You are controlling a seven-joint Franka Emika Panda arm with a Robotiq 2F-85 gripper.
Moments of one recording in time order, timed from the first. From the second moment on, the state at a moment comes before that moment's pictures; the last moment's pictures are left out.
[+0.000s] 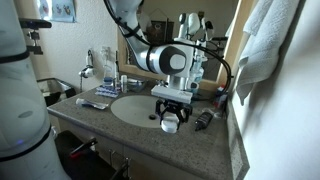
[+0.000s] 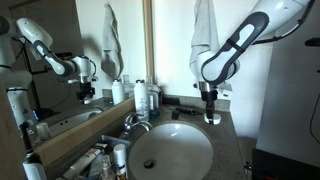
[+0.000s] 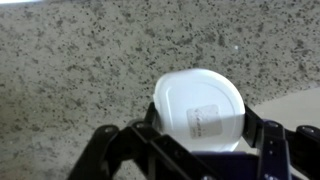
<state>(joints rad) -0.21 -0.03 -0.22 -2.51 -0.19 2.37 -0.45</state>
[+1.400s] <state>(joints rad) 0.06 -0.01 0.05 -2.20 -0.19 2.17 -0.32</state>
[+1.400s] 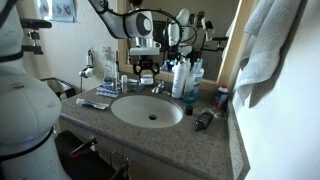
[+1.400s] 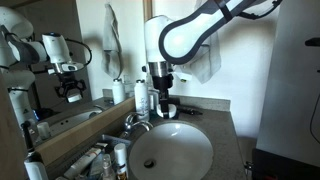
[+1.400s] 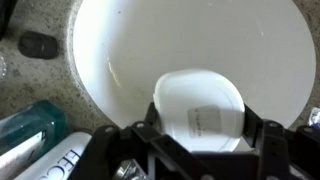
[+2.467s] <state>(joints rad) 0.10 0.29 0.16 -1.87 -0.19 2.20 -0.66</state>
